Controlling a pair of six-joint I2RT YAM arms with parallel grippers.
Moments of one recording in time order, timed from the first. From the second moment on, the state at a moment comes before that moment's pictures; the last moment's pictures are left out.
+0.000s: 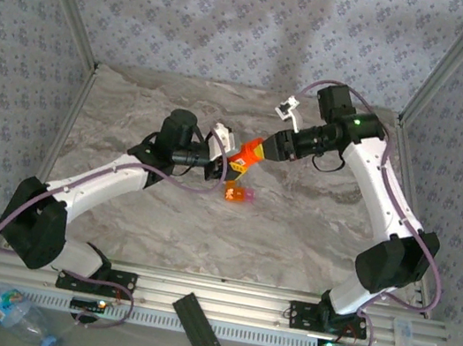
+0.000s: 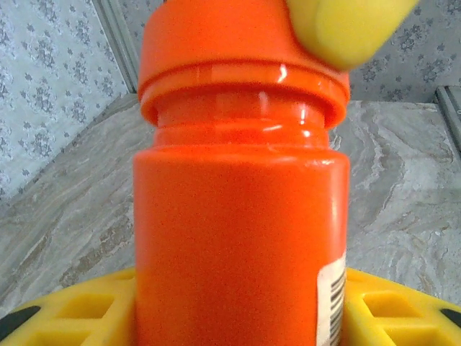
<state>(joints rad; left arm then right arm) -0.63 1.40 0.99 0.05 0.63 0.34 0.35 1.62 1.72 -1.17 -0.89 -0.13</state>
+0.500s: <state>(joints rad) -0.63 1.42 1.05 -0.12 0.63 0.43 0.36 1.65 1.73 -1.22 -0.87 -0.16</state>
